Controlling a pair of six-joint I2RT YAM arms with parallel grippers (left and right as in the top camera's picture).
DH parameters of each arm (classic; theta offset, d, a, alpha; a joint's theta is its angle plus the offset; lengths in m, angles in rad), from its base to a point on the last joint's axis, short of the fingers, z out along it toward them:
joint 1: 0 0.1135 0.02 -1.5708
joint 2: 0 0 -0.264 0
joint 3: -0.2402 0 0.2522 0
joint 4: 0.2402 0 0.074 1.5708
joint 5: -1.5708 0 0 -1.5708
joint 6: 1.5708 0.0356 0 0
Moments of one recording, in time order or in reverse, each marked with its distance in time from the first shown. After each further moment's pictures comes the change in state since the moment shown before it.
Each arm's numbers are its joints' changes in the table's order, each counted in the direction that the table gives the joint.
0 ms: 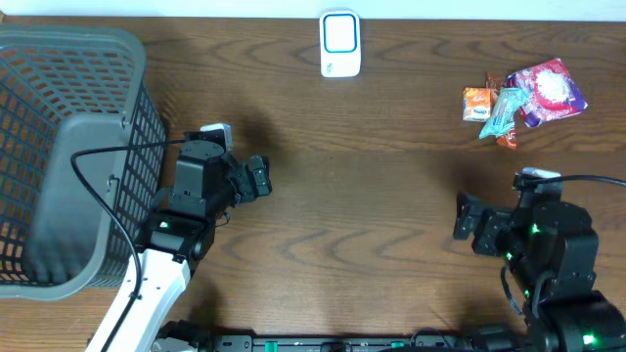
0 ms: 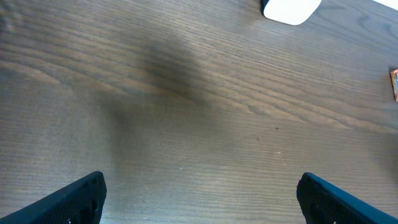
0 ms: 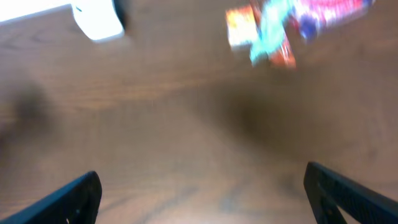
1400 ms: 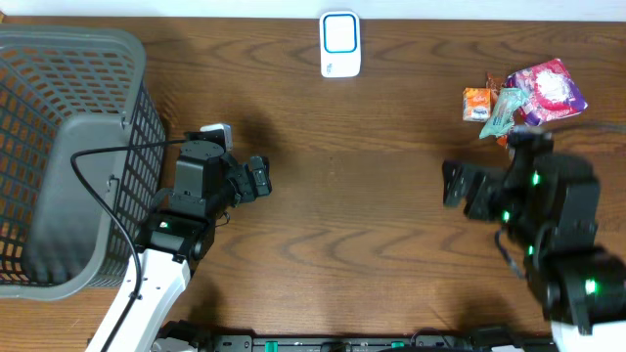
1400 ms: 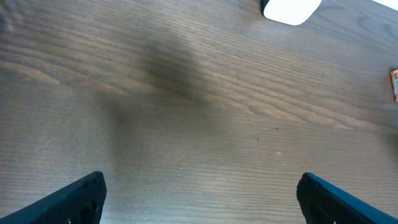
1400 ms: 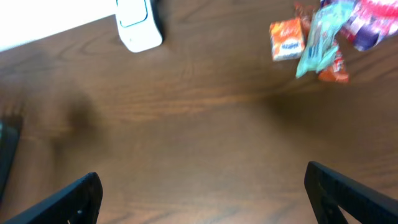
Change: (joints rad) left arm 0.000 0.000 0.000 -0.001 0.000 0.000; right arm -0.009 0.218 -0.165 -0.009 0.140 0.066
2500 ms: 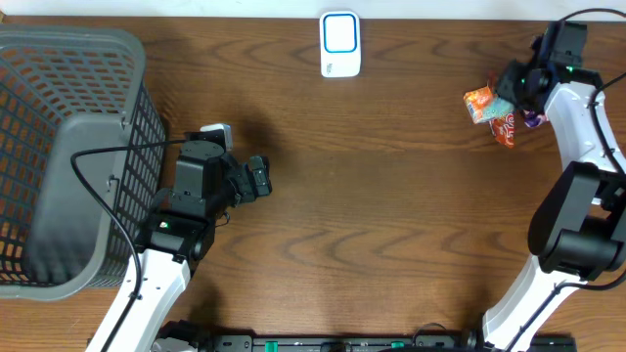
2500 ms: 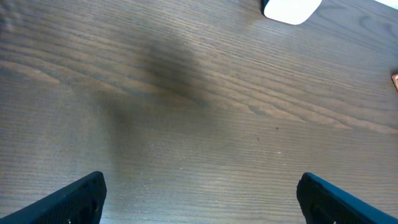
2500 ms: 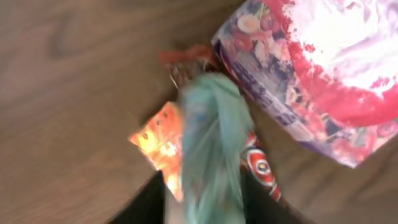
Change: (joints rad) left arm 0.000 0.000 0.000 0.001 0.000 0.000; right arm -0.353 1.195 -0.622 -0.228 -0.034 -0.080
